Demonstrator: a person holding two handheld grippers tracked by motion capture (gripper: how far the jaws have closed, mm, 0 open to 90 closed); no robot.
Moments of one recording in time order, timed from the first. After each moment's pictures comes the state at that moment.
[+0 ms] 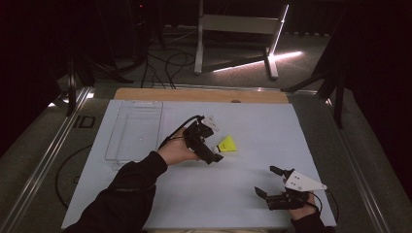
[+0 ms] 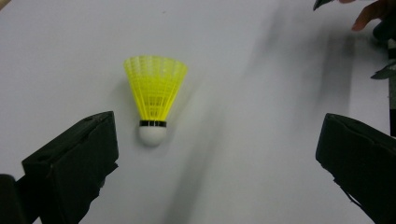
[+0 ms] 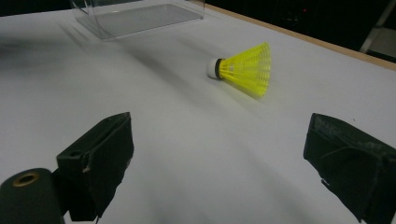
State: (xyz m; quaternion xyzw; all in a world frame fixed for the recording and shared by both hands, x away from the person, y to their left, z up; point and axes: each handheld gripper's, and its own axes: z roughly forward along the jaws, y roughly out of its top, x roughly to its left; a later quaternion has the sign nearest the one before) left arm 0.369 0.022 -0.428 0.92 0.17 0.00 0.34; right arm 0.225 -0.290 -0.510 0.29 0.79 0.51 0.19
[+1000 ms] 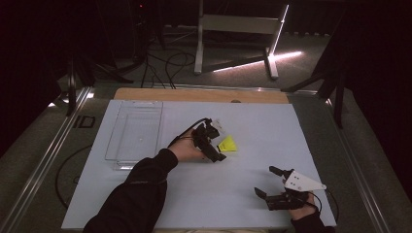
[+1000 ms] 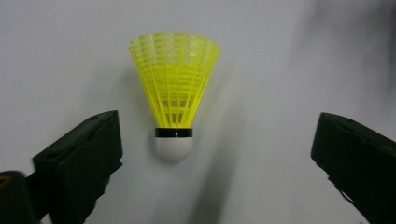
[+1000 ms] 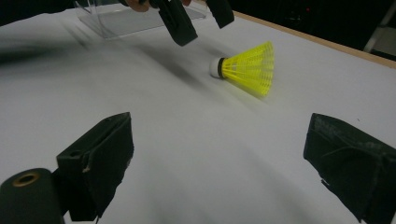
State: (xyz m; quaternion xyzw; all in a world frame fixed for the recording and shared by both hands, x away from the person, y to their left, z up) left arm 0.399 0.001 -0.479 0.94 0.17 0.00 0.31; right arm 0.225 -0.289 -0.510 0.29 0.79 0.51 0.19
